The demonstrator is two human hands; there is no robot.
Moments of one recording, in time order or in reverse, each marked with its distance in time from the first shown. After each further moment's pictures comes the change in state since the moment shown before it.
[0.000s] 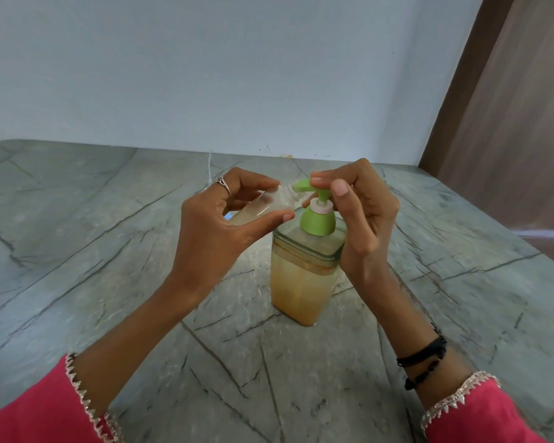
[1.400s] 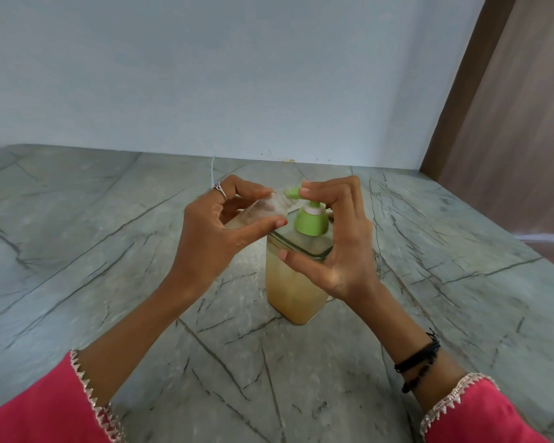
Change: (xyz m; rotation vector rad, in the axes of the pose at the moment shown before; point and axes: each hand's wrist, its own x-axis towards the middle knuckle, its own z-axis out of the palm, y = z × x) left_hand 0.003 -0.013 -0.003 -0.104 -0.008 -0.038; right_hand -0.015 0.008 -0.002 -0.405 -0.257 -0.164
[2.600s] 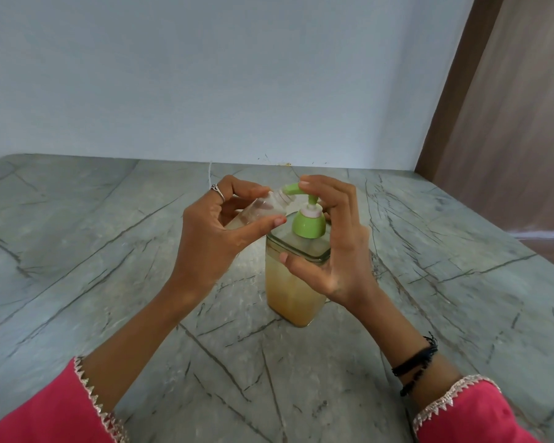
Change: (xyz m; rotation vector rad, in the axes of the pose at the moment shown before) left_hand 0.002 0.004 0.003 -0.036 0.006 0.022; right_hand -0.003 -0.001 -0.003 0.034 -0.005 0.005
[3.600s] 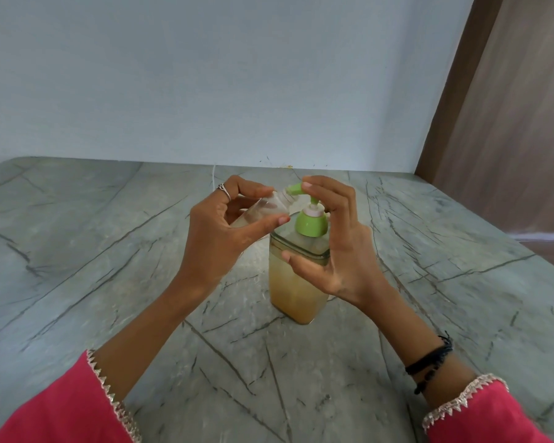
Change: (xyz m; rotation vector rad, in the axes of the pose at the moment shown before) left_hand 0.000 0.002 -0.001 0.009 -0.007 -0.017; right_hand 0.001 0.000 -0.006 -0.118 -0.102 -0.017
